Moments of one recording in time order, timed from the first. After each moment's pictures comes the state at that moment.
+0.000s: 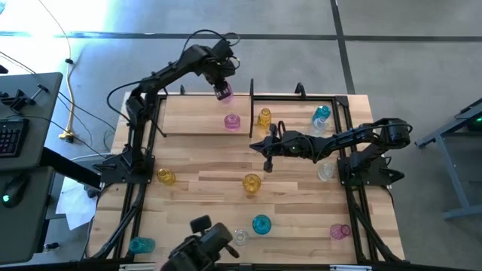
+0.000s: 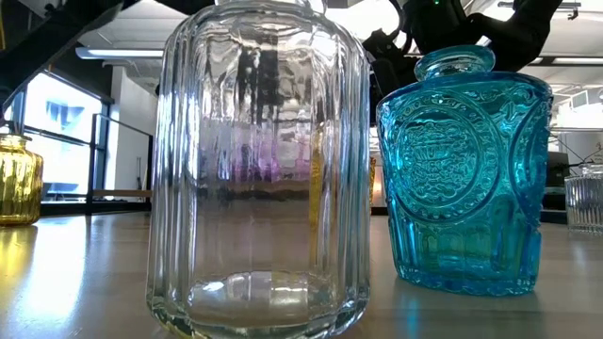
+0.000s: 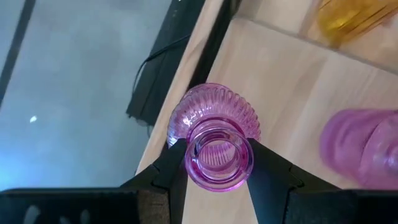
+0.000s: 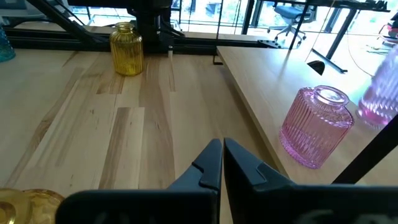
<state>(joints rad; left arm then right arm) 0.73 2.09 2.08 -1.18 -0.03 0.37 -0.08 1.55 0.62 0.64 0.09 -0.09</state>
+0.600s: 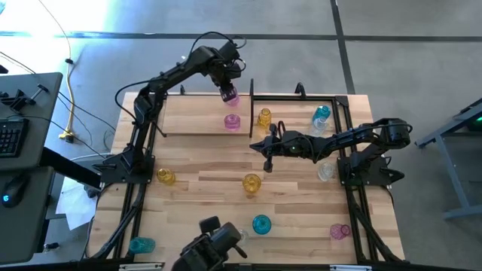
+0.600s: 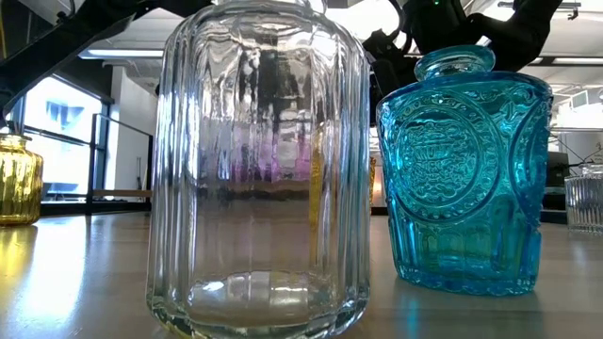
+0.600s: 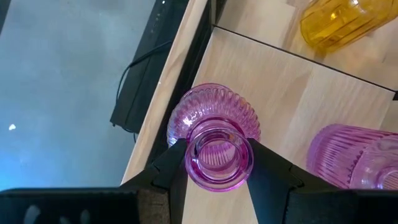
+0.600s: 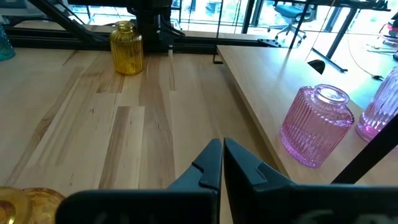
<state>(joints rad) 0.70 2.16 2.16 -1.21 0.02 0.36 -0.08 1.55 0.62 0.64 0.09 -0.09</state>
